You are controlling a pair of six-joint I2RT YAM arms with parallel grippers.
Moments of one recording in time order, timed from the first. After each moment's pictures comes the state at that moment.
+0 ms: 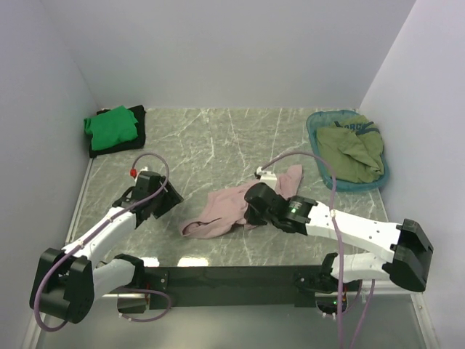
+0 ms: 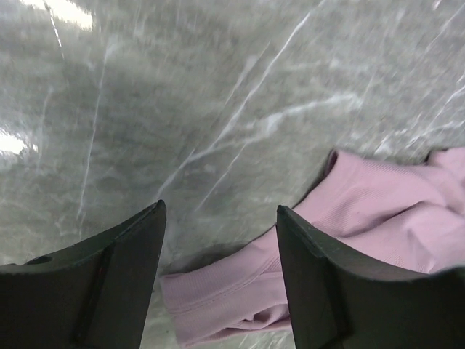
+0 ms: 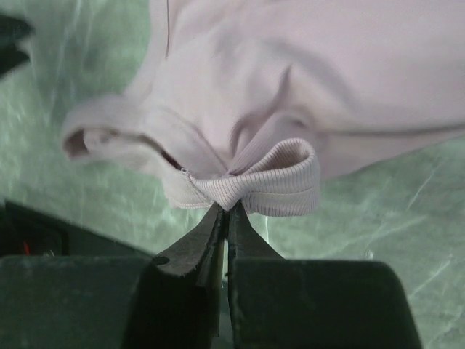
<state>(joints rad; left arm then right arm) -0.29 1.08 0.53 -0.31 -0.03 -0.88 1.02 1.22 0.87 -0.53 0.32 0.90</state>
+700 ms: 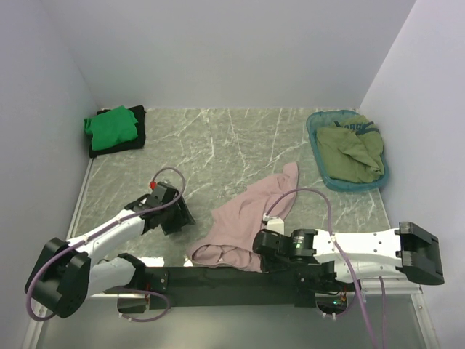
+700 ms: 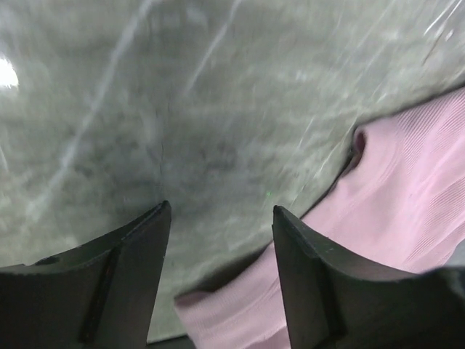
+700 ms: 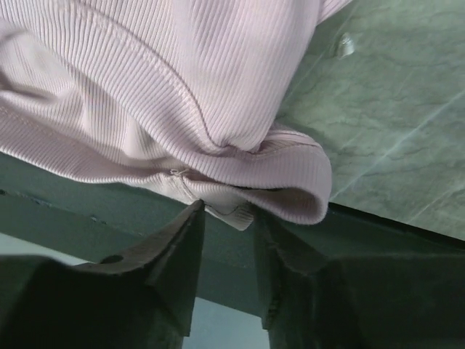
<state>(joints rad) -0.48 1.11 0.48 -0.40 0.06 -0.91 1.33 1.09 0.53 -0.67 0.17 1.15</state>
